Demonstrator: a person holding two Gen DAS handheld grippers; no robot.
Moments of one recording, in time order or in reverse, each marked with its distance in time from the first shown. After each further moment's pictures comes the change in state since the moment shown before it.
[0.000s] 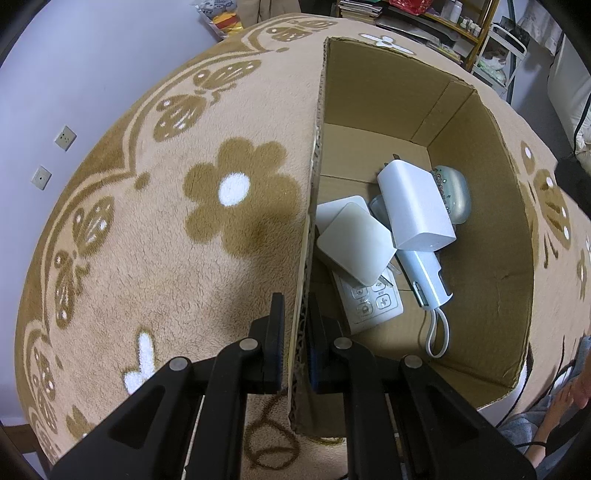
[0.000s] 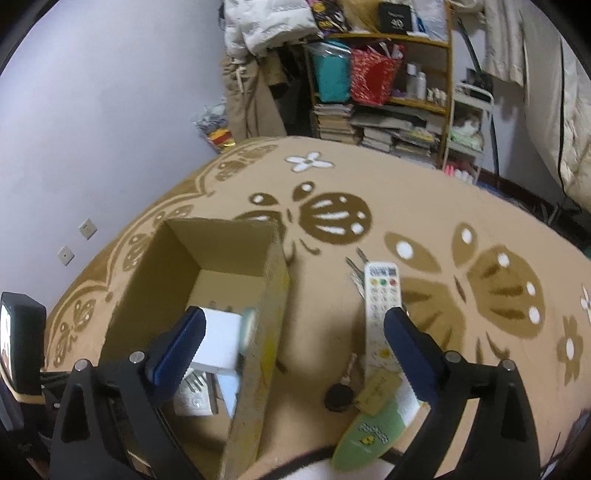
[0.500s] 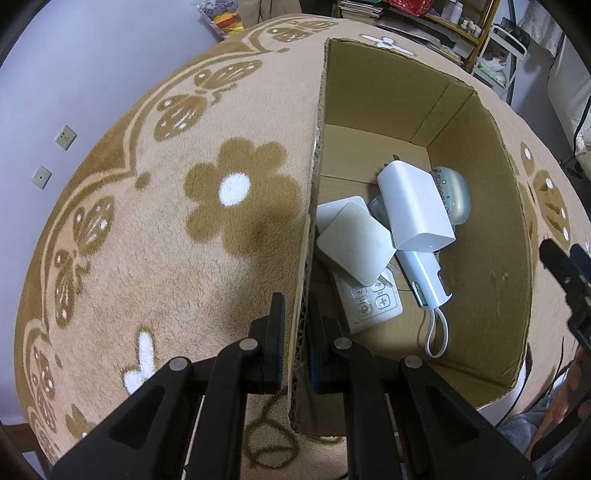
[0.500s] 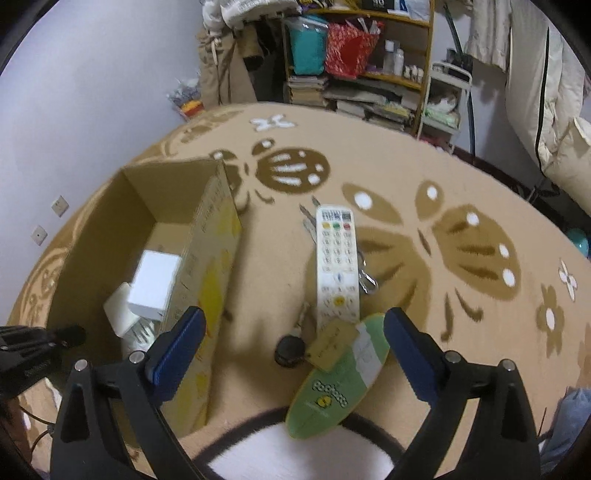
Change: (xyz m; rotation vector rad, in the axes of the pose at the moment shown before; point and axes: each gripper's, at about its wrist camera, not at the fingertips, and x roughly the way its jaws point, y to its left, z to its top) left arm -0.002 -0.001 -0.001 0.001 -0.002 0.002; right arm 0.011 -0.027 -0.038 -0.010 0.096 -0.115
